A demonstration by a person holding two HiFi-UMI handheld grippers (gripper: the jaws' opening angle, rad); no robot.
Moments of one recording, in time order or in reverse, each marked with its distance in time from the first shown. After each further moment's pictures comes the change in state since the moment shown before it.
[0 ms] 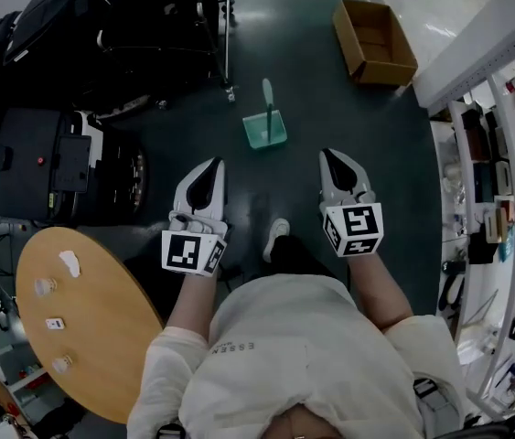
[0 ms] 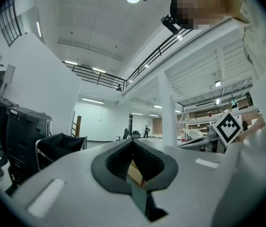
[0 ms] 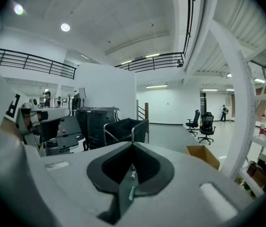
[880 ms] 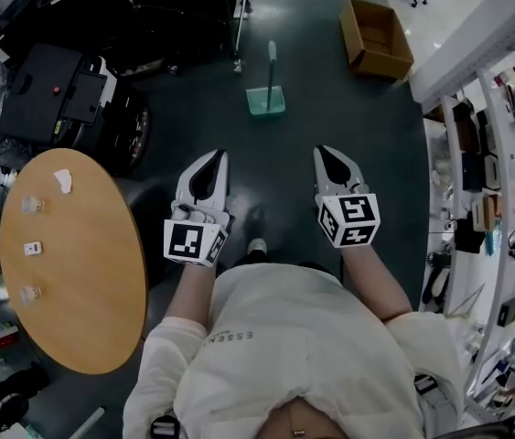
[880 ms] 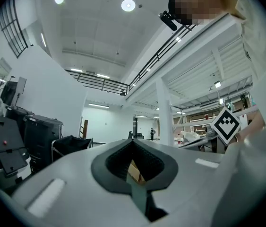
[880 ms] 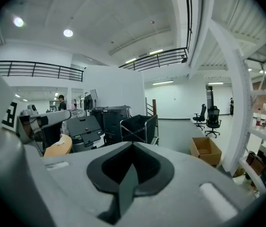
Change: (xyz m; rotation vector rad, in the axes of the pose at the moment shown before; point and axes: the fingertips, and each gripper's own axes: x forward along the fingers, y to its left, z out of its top) left arm -0.185 -0.125 0.021 0.007 -0.036 0.082; right arm -0.187 0.077 -0.034 0.035 0.049 0.103
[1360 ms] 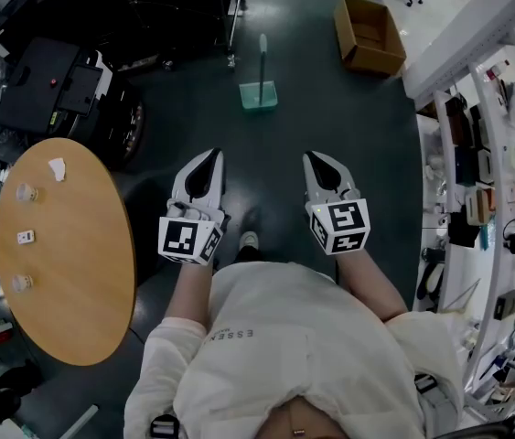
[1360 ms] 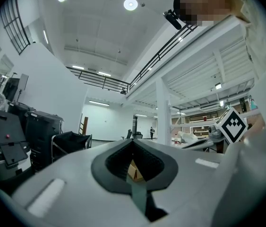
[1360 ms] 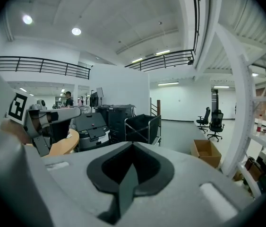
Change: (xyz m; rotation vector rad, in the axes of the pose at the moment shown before) left arm -0.030 -0.036 -0.010 -0.038 0.013 -0.002; right arm -0.052 0.020 -0.018 -0.070 0.006 0.047
